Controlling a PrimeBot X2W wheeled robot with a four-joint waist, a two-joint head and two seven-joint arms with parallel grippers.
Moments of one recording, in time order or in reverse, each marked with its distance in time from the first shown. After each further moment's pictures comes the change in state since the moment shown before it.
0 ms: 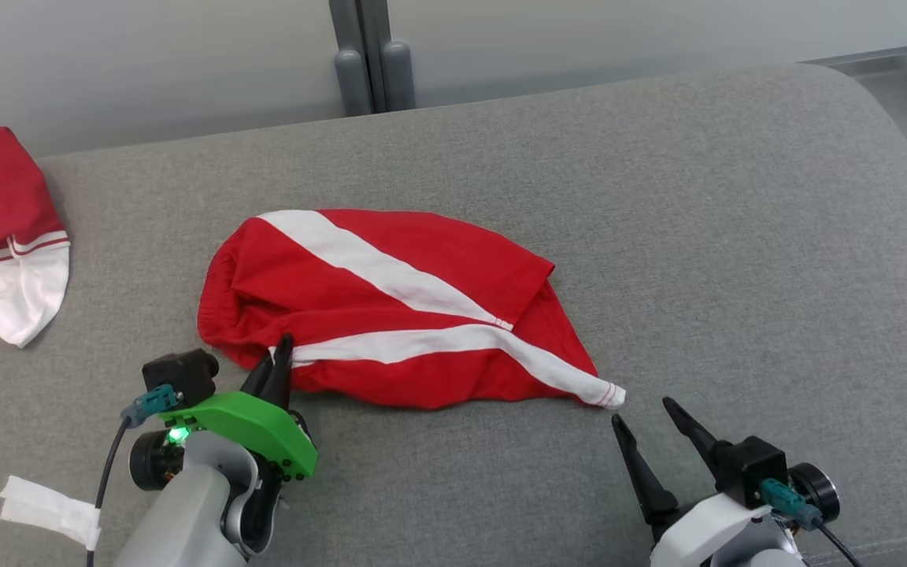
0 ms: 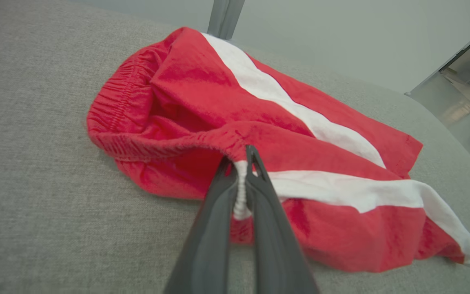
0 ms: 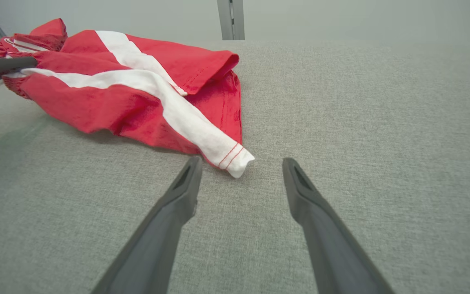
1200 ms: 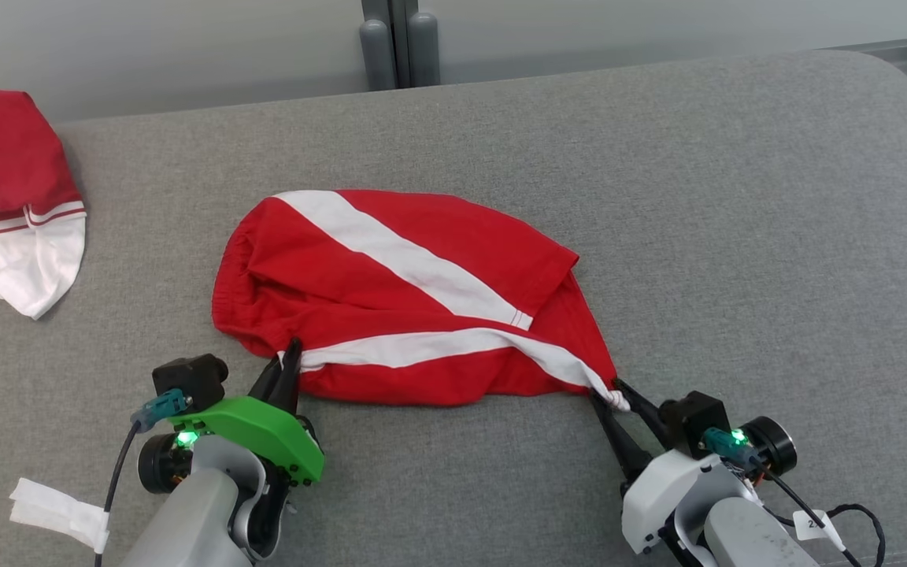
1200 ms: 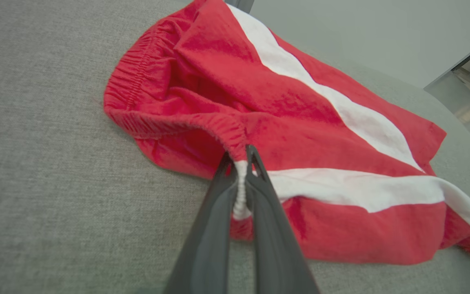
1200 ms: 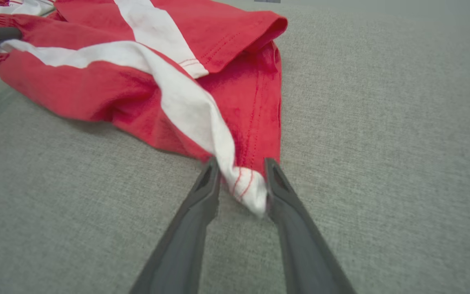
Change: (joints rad) left arm -0.006 0.000 -0.048 0.022 -0.029 0.000 -0.029; right arm -0.222 0.000 0.101 0.273 -0.011 0.000 0.000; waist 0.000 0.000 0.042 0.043
